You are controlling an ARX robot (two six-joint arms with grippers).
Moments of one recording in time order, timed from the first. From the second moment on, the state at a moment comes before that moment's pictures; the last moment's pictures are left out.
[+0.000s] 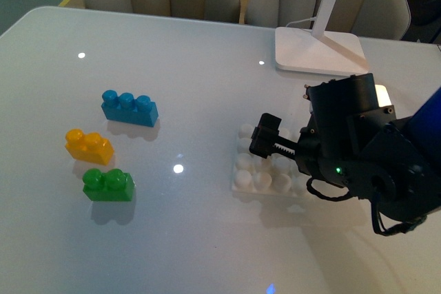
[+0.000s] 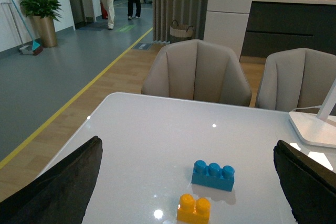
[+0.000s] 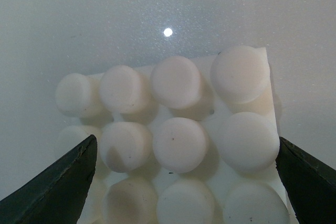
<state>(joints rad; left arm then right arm) 0.00 0.00 0.01 0.00 0.00 0.00 0.43 2.49 0.97 0.64 0.08 0.65</state>
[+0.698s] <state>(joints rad) 0.00 0.00 0.01 0.00 0.00 0.00 0.64 2.55 1.25 0.41 0.11 0.76</state>
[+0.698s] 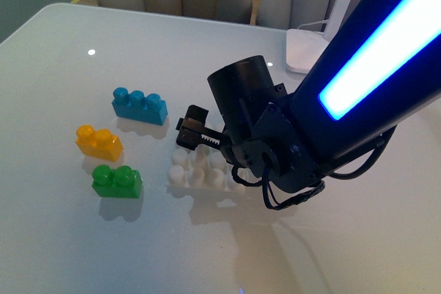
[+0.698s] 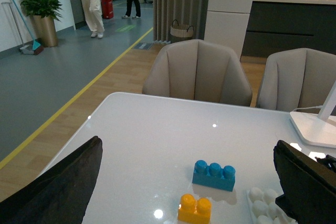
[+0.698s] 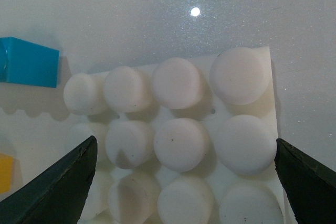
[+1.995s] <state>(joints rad) 0.00 0.00 0.01 0.00 0.00 0.00 0.38 2.24 0.87 0.57 -0.19 0.76</state>
